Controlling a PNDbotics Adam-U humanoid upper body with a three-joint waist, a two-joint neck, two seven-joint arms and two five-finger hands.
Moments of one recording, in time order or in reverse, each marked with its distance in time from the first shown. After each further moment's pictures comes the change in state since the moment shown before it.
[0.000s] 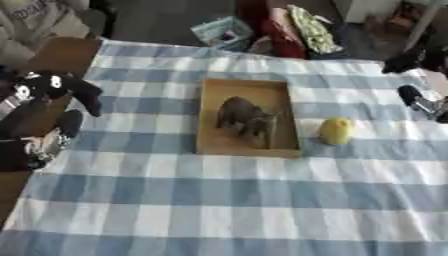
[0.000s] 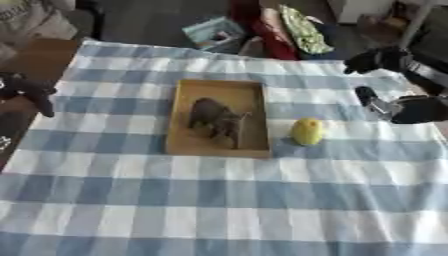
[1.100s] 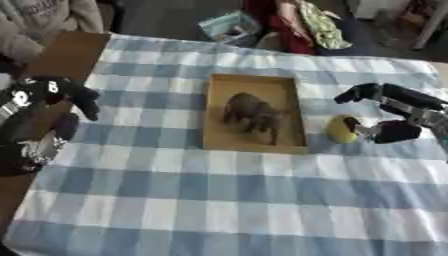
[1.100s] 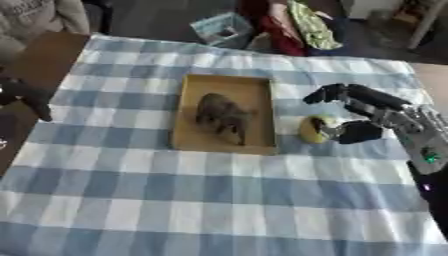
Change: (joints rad) left arm 0.011 -0.037 0.007 0.000 -0.029 0.007 -0.024; right arm -0.063 0.176 -0.032 0.253 0.521 -0.130 -0.128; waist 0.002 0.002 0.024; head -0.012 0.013
